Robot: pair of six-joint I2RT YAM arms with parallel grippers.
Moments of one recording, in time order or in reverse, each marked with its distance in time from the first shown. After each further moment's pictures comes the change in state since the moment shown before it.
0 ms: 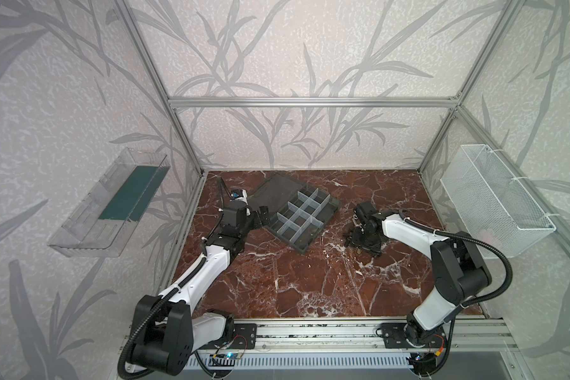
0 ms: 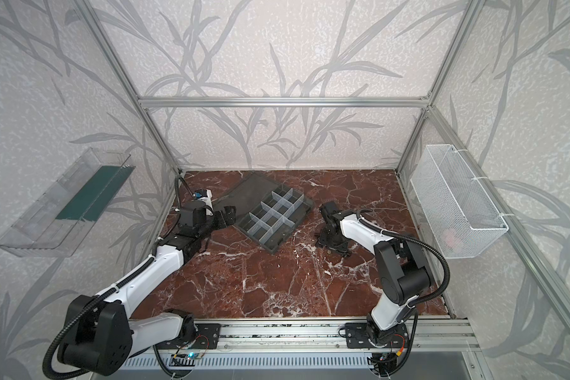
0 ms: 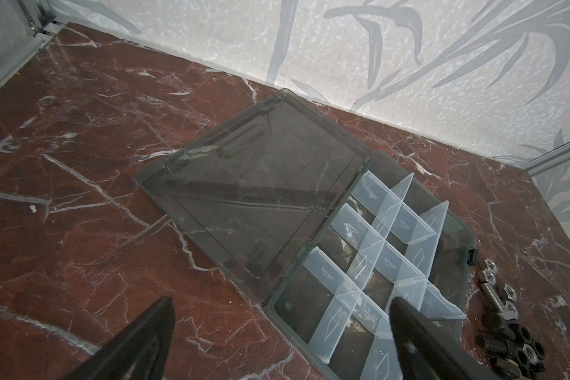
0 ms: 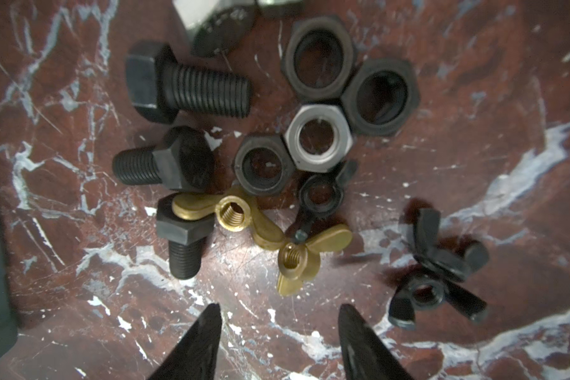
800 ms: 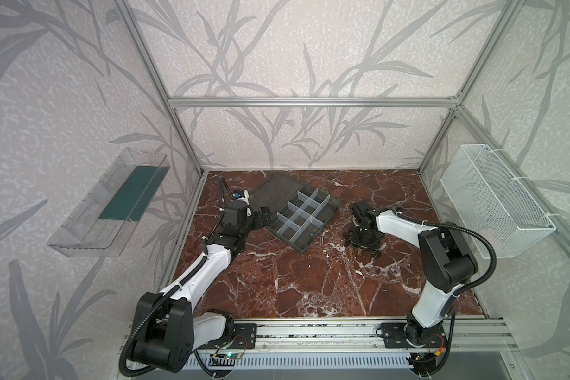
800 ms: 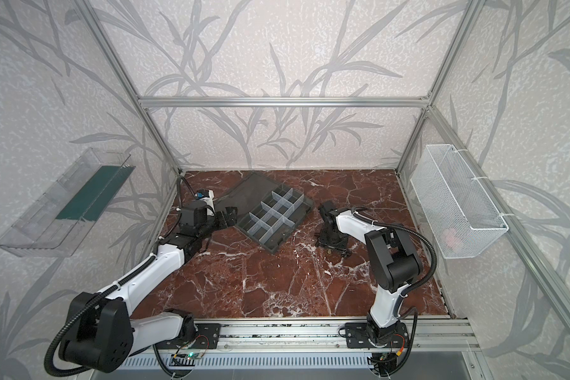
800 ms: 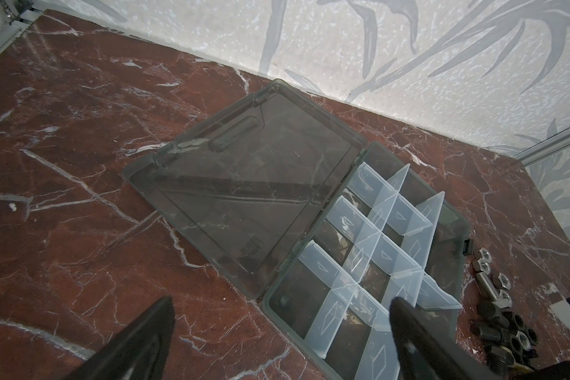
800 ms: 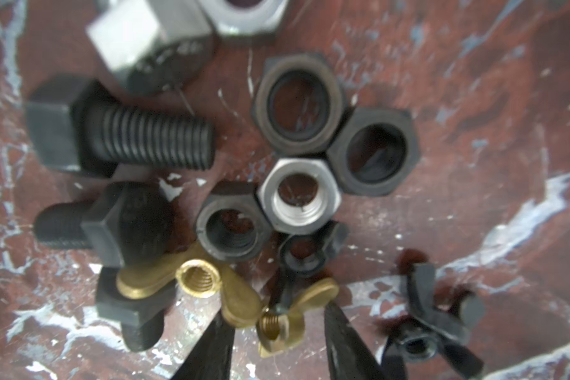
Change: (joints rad) left arm 0.000 0.014 0.001 0.000 0.025 0.008; right arm -0.023 0.113 0.053 -0.014 0.066 -0.026
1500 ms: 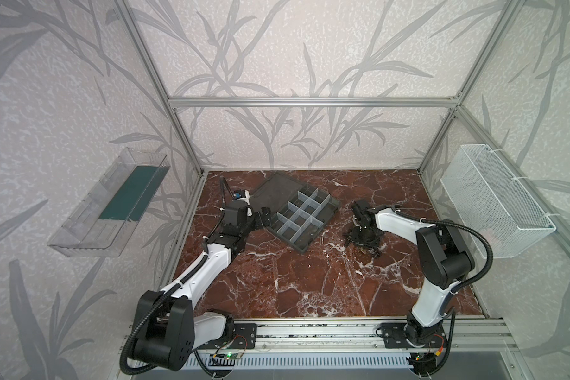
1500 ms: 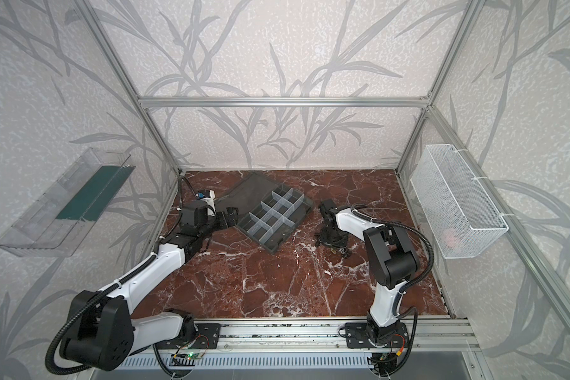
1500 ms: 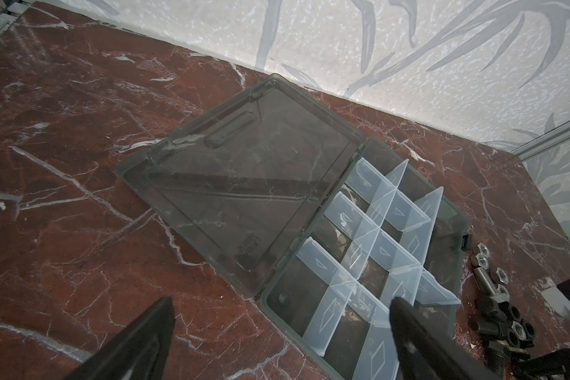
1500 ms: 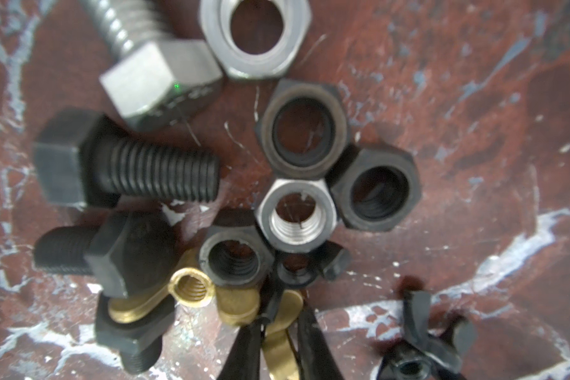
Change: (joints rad) left arm 0.000 0.008 0.000 0.000 0.013 0.003; right arm -0.006 0.031 0.027 -0.001 0.000 -0.062
